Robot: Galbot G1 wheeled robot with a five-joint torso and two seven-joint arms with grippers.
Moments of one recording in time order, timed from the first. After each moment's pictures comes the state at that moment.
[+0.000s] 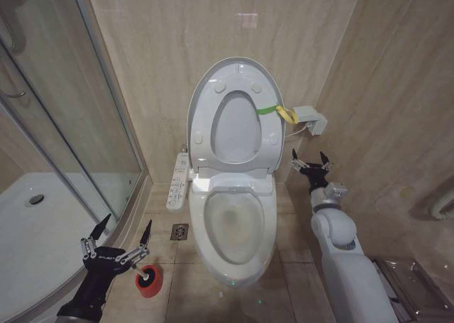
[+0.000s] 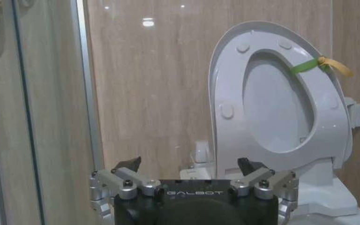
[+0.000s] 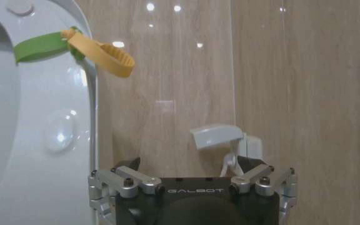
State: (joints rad) left arm 1.96 -1.25 -0.75 -2.50 -0.27 -0.08 0.01; right arm -0.93 1.35 0.64 1.78 0.25 -0.11 0.09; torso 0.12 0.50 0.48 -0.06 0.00
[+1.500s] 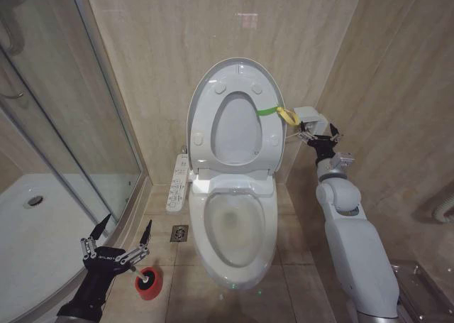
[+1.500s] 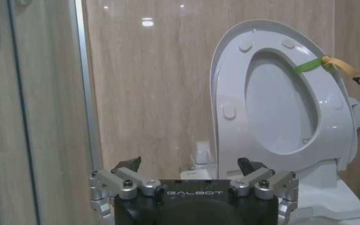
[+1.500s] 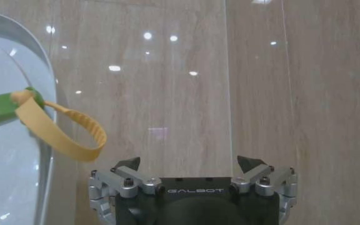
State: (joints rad) left arm 1.96 -1.25 -0.75 -2.50 -0.27 -0.08 0.01; right arm -0.74 1.27 0.63 1.72 0.27 -0.13 0.12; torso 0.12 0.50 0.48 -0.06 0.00
